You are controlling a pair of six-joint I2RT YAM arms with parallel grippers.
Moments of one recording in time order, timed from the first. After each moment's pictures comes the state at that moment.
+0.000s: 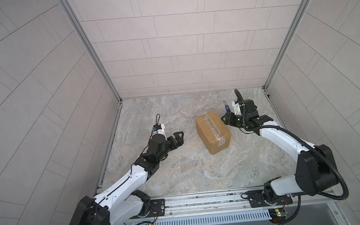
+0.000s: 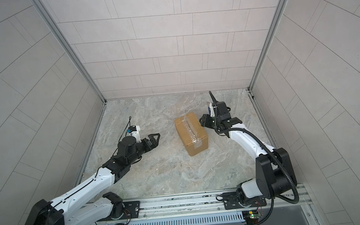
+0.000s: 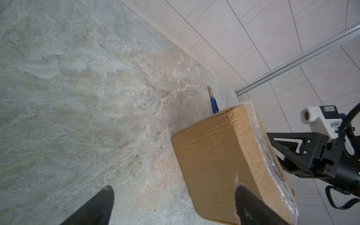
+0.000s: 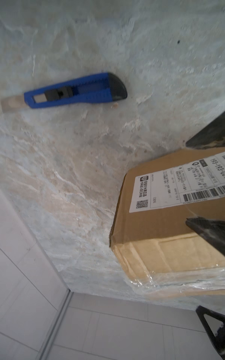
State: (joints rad) left arm -0.52 1.04 0.47 0.14 0.01 -0.79; right arm 0.25 1.40 1.00 -0.33 -0.25 0.54
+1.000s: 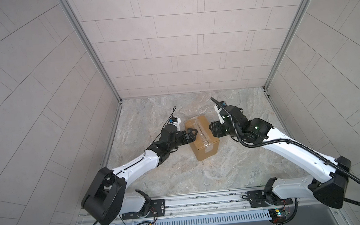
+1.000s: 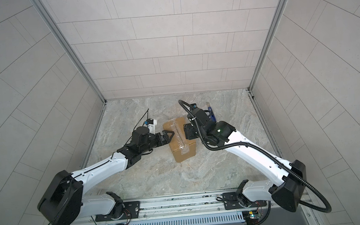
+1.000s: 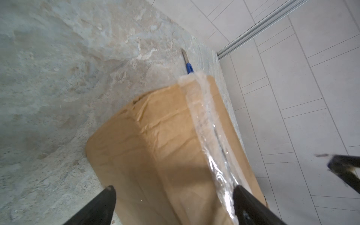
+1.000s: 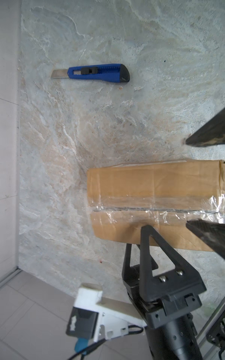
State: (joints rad) left arm -0.59 1.35 0.67 0.17 0.19 -0.76; right arm 0.76 1.29 1.27 -0.78 0.21 0.46
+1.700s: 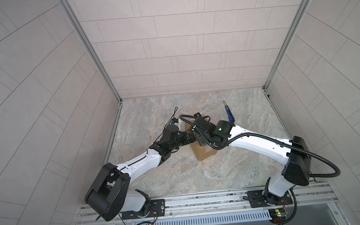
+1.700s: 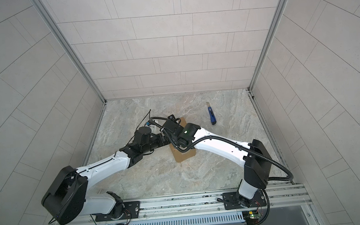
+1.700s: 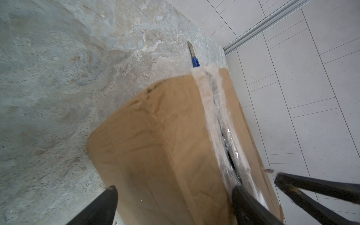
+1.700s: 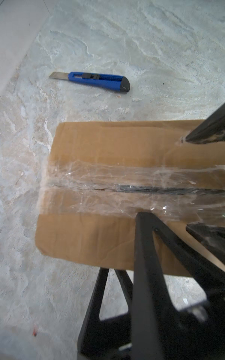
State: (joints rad) left arm -0.59 1.38 0.67 0.19 0.19 -0.77; right arm 0.92 1.64 1.43 -0.90 0.46 0.43
